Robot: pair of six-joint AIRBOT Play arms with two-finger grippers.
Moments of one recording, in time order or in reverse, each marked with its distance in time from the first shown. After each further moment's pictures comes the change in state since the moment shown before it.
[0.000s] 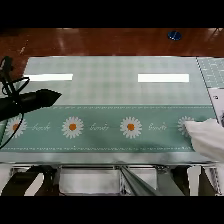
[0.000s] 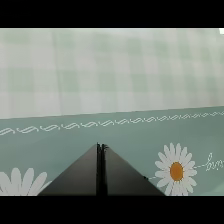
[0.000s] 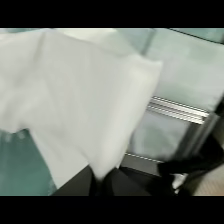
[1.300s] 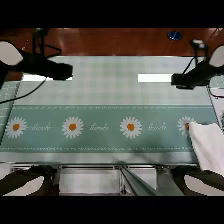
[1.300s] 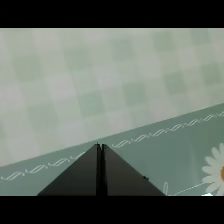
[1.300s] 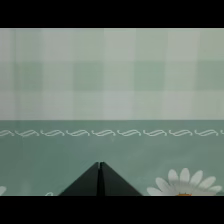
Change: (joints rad) left arm -0.201 -0.547 0.579 0.386 -0.180 -0.152; right arm 1.343 -0.587 0.233 -0.039 -0.481 -0.002
